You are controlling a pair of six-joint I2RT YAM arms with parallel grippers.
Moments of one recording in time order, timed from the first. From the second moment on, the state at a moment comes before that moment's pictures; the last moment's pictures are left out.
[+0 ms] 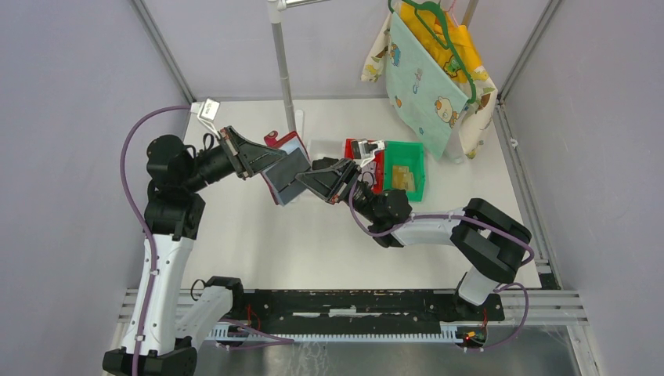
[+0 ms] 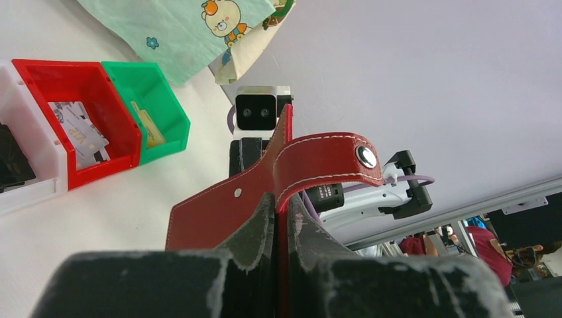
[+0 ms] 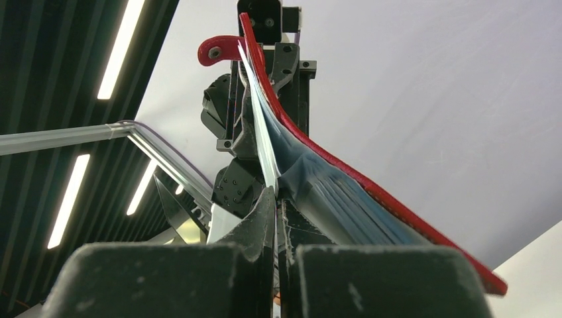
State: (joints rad) left arm -0.09 0.86 1.12 -0.24 0.89 -0.88; right arm 0.98 1.67 0.78 1.55 -0.14 1.33
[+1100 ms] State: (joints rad) left arm -0.09 0.88 1.19 -0.39 0.87 -0.72; right arm 0.99 1.67 0.76 1.55 -0.13 1.33
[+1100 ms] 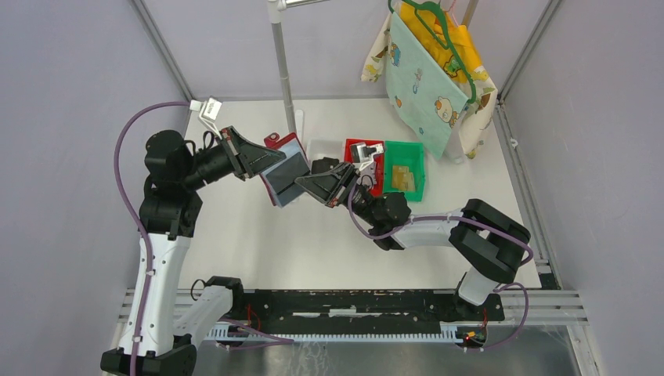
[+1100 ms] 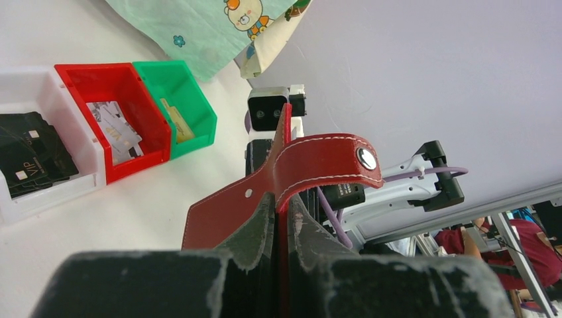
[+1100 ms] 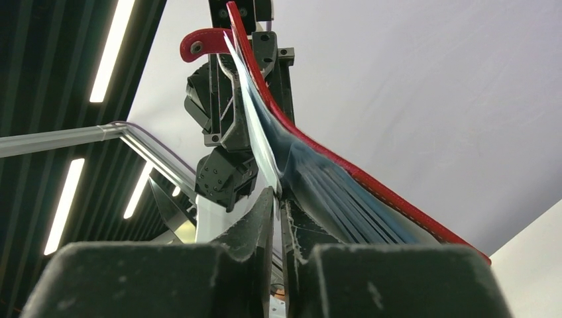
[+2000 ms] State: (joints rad) left arm -0.08 0.96 1.20 -0.34 0.86 -0.85; right arm 0.99 1.69 0.81 1.55 -0.10 1.36
